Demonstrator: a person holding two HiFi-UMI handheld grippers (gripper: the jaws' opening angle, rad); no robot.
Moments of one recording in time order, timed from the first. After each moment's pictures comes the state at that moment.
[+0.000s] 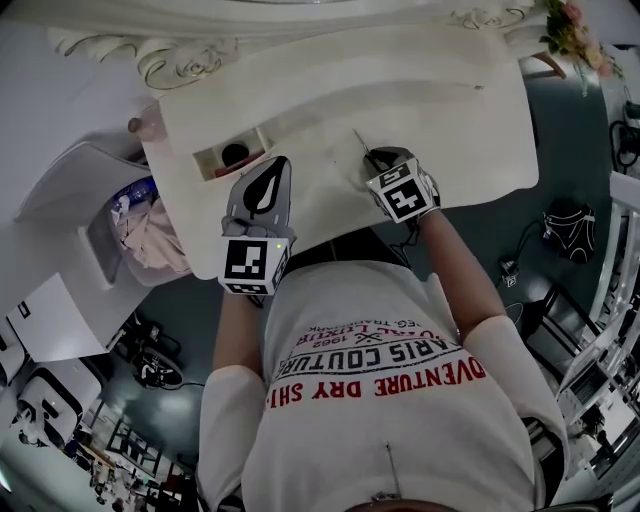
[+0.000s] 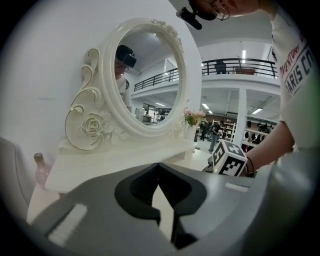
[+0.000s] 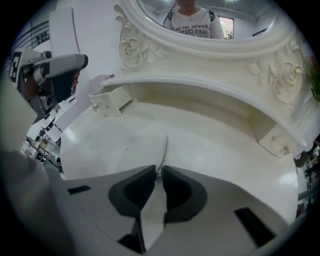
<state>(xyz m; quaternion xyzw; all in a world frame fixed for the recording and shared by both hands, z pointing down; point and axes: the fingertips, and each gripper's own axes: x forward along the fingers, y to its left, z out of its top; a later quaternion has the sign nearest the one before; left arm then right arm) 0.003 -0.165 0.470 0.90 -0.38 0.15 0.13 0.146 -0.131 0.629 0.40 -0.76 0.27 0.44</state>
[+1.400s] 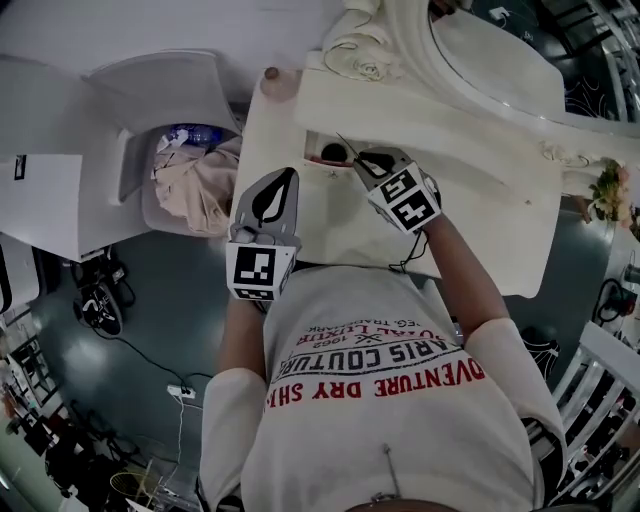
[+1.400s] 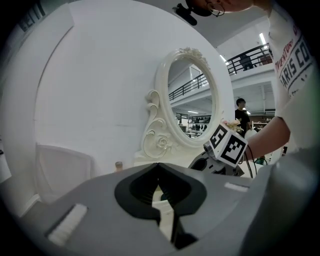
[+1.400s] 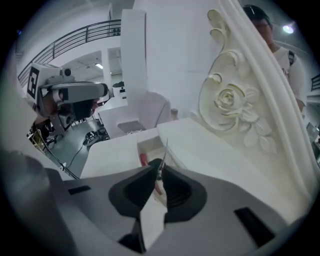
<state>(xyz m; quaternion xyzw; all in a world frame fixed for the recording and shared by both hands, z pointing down) -0.171 -0.139 0.428 0.80 -0.58 0.11 0.10 -0.077 -0.192 0.531 0.17 -0.90 0.08 0.40</state>
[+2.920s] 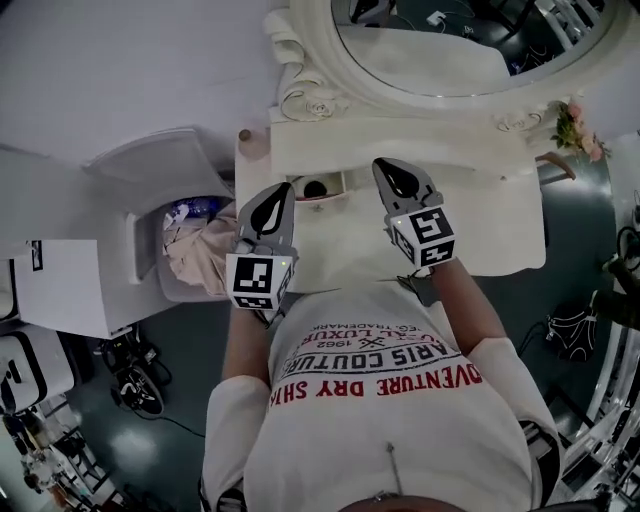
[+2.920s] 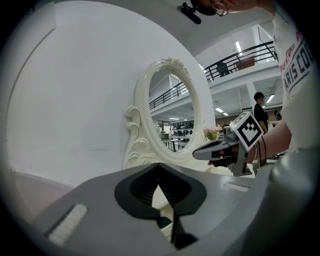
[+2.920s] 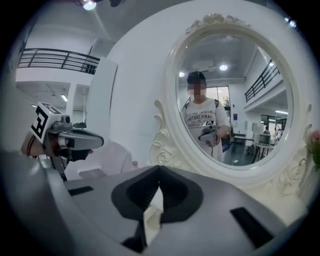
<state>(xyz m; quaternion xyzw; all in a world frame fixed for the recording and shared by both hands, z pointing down) -0.143 -0.167 0.366 0.87 -0.49 0.09 0.02 0.000 -0.205 0.384 0.44 -0.89 0.04 0.15</state>
